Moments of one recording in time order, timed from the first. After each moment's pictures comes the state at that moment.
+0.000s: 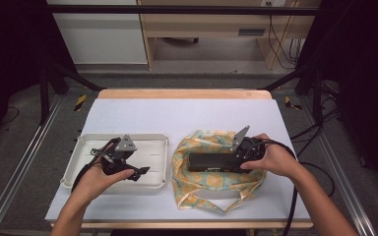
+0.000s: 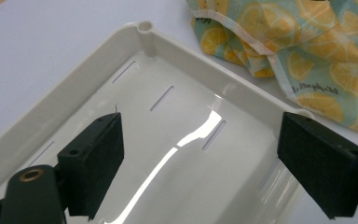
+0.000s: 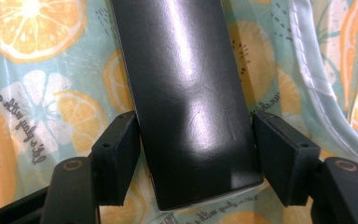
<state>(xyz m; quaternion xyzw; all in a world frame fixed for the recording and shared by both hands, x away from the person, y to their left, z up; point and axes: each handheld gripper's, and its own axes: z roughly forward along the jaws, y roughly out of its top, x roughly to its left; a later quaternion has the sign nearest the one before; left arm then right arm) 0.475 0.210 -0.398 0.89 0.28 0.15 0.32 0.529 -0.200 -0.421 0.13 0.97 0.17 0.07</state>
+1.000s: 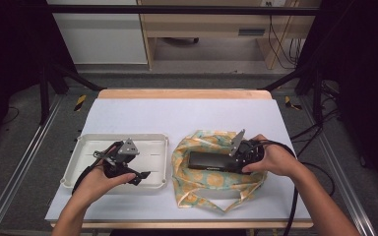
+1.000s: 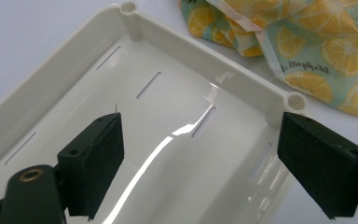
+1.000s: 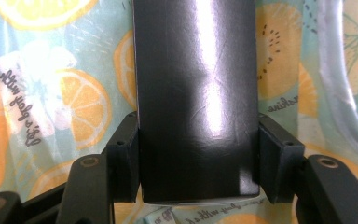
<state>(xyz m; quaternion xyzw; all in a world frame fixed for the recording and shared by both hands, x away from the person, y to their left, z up) 0.471 0.207 -0.405 0.90 0.28 0.13 0.30 0.526 -0.196 -0.425 0.08 0.99 0.13 0.07</state>
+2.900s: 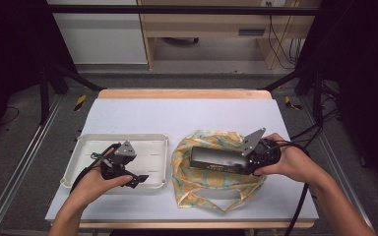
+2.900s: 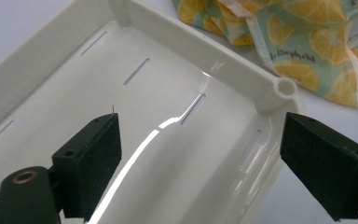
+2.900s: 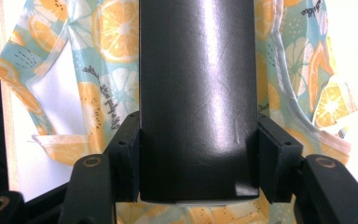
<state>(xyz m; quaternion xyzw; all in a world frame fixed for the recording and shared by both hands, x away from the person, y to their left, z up) 0.470 0.216 -0.412 0.90 0.28 0.10 0.31 0.491 -0.216 -0.376 0.07 0.97 0.21 0.10</state>
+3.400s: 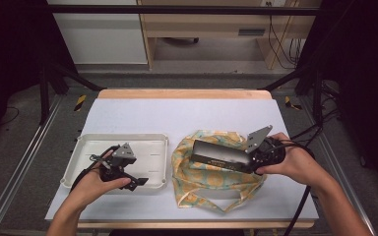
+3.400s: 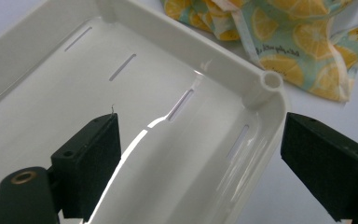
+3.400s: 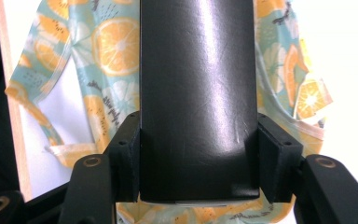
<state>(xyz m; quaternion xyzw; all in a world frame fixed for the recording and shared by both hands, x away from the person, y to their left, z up) 0.467 0.220 -0.416 0.91 0.27 0.08 0.32 0.484 -0.222 -0.362 0.10 0.96 0.23 0.12</state>
